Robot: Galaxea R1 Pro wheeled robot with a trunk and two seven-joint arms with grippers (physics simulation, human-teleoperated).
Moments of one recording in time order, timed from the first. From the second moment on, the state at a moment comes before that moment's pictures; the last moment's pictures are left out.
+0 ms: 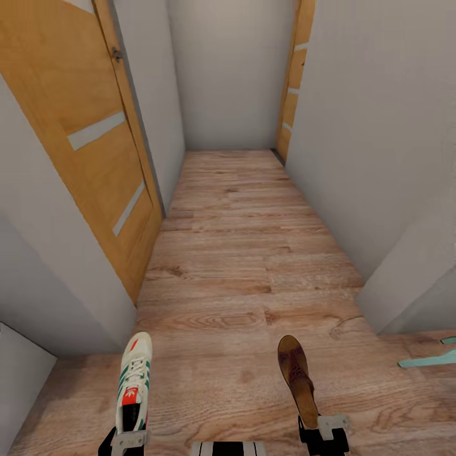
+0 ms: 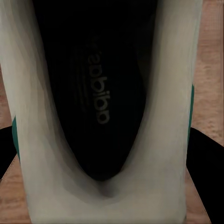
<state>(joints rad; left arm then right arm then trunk) -0.29 0.03 -0.07 -0.20 0.05 -0.71 0.13 -0.44 -0.02 0.32 -0.03 -0.12 -0.63 -0.21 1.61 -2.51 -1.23</state>
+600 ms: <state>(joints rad) -0.29 0.02 -0.07 -0.20 0.04 -0.71 0.13 -0.43 -0.02 0.32 -0.03 -0.12 -0.63 -0.21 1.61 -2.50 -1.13</state>
